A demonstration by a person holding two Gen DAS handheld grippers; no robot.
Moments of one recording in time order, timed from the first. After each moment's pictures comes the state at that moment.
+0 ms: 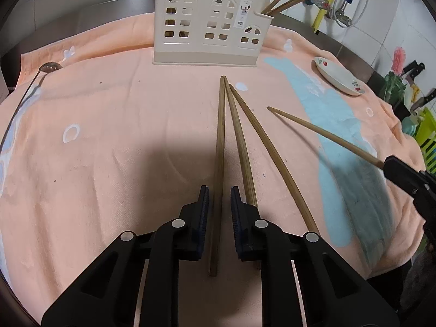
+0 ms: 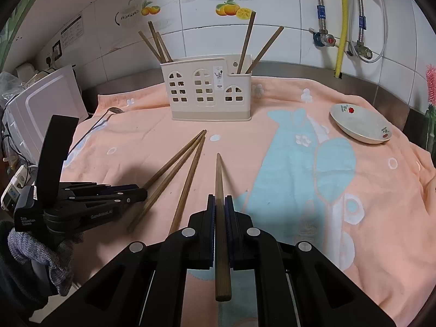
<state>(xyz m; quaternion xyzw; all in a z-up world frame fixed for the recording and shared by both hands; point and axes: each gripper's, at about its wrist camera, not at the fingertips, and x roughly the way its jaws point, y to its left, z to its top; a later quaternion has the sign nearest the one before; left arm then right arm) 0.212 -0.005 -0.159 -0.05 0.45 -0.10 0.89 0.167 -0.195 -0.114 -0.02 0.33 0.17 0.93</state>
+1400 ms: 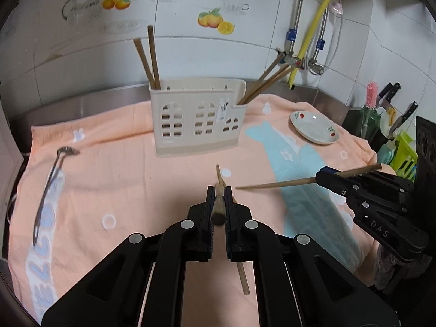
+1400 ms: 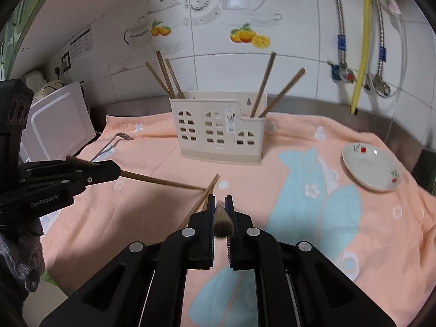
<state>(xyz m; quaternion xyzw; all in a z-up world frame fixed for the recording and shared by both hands) 0.208 0.006 -0.039 -0.03 0.34 -0.12 0.93 0.213 -0.179 -0.060 -0.03 0.29 0.20 0.93</state>
